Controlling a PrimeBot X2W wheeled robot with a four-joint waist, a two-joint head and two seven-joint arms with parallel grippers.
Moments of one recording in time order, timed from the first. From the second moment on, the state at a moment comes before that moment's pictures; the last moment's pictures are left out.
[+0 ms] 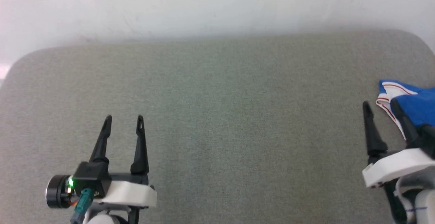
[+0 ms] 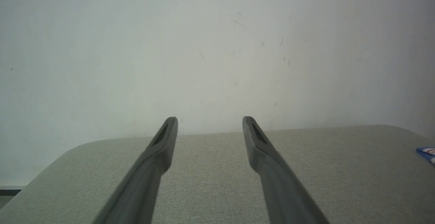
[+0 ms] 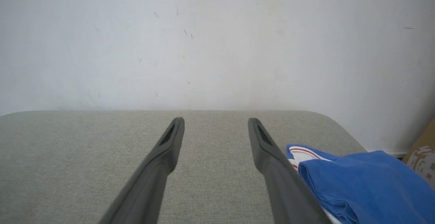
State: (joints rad) left arm -0.07 0.44 -0.43 -0.15 -0.42 0.45 -0.26; right arm -0.09 -0.13 -0.11 0.00 0.18 0.13 -0.02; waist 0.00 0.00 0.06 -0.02
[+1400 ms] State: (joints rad) left arm 0.10 0.29 -0.30 -0.07 -0.35 0.31 -0.26; right arm 0.07 -0.05 -0.10 0.07 0.08 0.13 -0.20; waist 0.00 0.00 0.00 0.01
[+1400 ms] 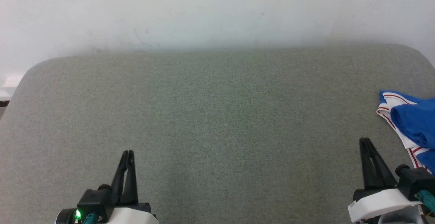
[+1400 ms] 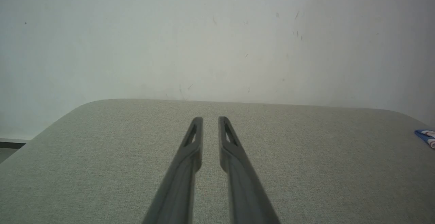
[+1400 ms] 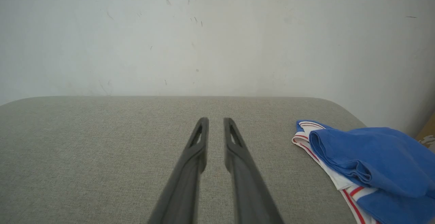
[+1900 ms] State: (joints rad) left arm 0.10 0.27 -0.27 -0.07 -0.32 0.28 -0.23; right arm 0.07 -0.06 -0.09 0.07 0.08 0.13 -0.18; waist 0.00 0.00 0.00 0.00
